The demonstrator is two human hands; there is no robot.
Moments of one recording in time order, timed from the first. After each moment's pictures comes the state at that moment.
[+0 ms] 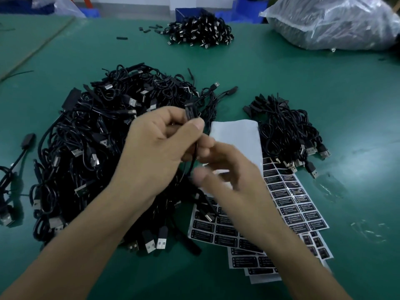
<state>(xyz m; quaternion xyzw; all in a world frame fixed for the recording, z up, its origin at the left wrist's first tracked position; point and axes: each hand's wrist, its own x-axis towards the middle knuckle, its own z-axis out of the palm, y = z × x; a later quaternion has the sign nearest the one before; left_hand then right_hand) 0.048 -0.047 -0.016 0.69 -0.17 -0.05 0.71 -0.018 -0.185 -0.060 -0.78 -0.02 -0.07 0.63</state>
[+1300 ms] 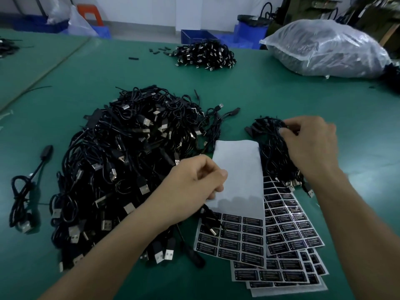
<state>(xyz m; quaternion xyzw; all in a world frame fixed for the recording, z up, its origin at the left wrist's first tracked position) 0.048 -0.051 -0.035 0.77 -0.17 -0.21 0.58 0.049 -0.296 -0.011 -0.92 0.23 -0.24 0.22</state>
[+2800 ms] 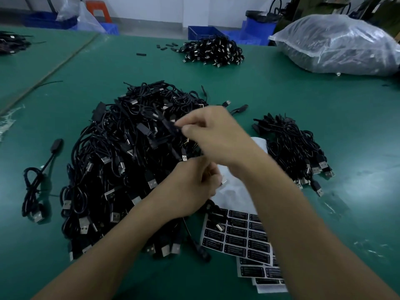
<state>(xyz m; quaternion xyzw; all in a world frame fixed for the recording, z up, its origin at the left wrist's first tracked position) 0.062 -0.044 -0.055 0.84 -0.26 -0.15 0.45 0.069 -0.155 0.019 -0.88 -0.04 0.00 0.48</state>
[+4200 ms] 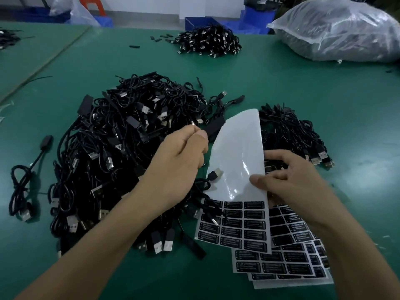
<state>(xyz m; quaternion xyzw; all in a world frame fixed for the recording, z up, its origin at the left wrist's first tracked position) 0.048 -0.049 -0.021 0.75 -0.17 -0.09 0.63 -0.017 -0.256 -0.041 -0.78 0.18 0.02 0.60</state>
